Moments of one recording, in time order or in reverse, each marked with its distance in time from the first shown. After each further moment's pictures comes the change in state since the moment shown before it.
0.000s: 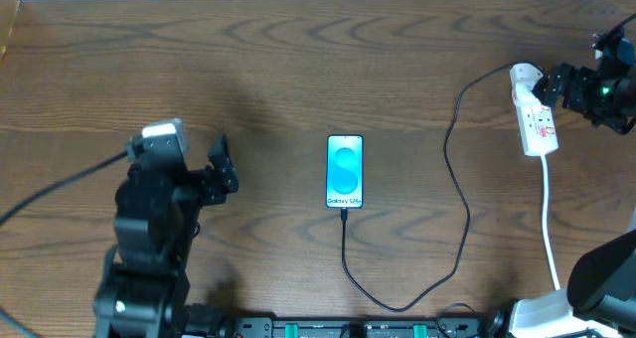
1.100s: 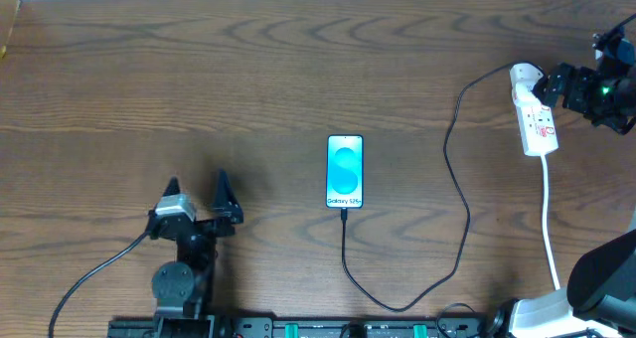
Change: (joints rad) left arm 0.067 -0.629 -0.773 0.500 -0.002 -0.004; right arm 0.000 0.000 0.000 0.000 0.000 0.003
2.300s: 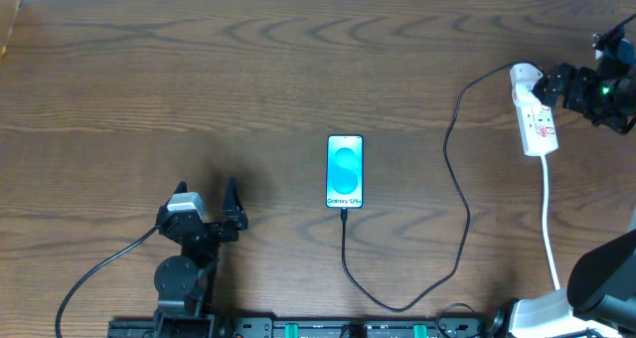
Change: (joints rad) left arm 0.000 0.000 0.013 -0.103 0.049 0.057; right arm 0.000 0.000 0.000 0.000 0.000 0.000
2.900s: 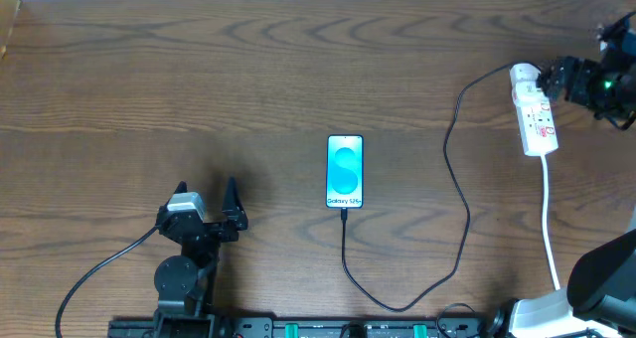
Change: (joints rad) left arm 0.000 0.000 0.000 0.000 0.002 0.000; right arm 0.002 0.000 -0.009 0.120 -0.002 0.006
